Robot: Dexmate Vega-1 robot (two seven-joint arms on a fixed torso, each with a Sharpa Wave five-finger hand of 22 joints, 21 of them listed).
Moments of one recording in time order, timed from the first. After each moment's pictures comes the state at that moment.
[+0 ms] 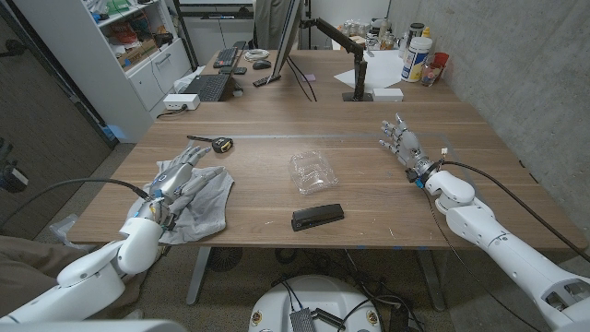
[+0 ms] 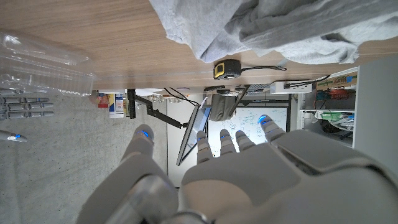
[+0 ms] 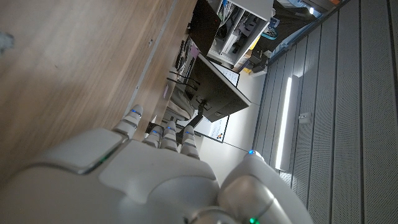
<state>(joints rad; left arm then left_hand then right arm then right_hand) 1.60 0.95 0.01 -1.99 0.34 0.16 0.47 0.18 -0.03 0.48 -0.14 0.18 0.03 -0.17 0.18 0.18 -0.09 -0.04 0.20 0.20 -0.17 -0.03 0.18 0.18 -0.10 0.13 0.19 0.17 -0.87 -0.60 -0.37 -1.27 0.65 0.34 0.20 0.01 0.00 0.08 0.08 0.21 0.03 -0.06 0.19 0.19 -0.02 0.02 0.19 0.20 -0.14 -0.03 0.19 0.20 0.03 0.10 0.18 0.17</state>
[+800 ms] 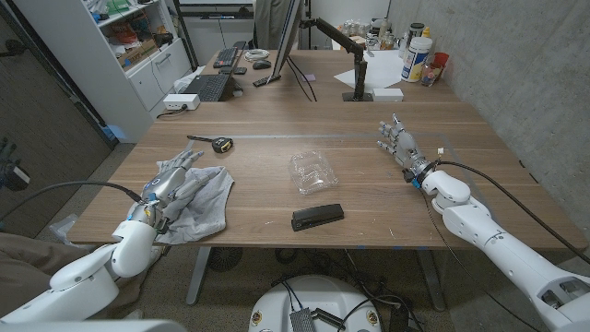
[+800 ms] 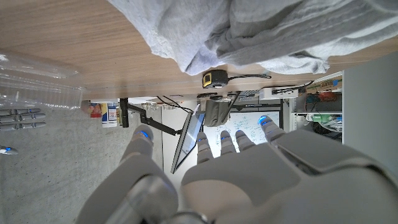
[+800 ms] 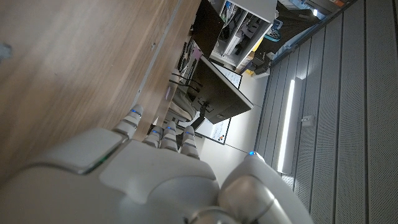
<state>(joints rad) 1.62 0.95 -0.01 -1.97 0.35 0.18 0.46 0.18 -0.03 0.47 -0.14 0.18 0.01 -0.18 0.18 0.18 -0.11 -0.04 0.20 0.20 -0.17 -0.03 0.19 0.18 -0.12 0.13 0.19 0.17 -0.85 -0.59 -0.39 -1.26 0.62 0.33 0.18 0.01 0.00 0.07 0.09 0.21 0.03 -0.06 0.19 0.19 -0.02 0.02 0.19 0.19 -0.14 -0.03 0.19 0.20 0.03 0.10 0.18 0.17</state>
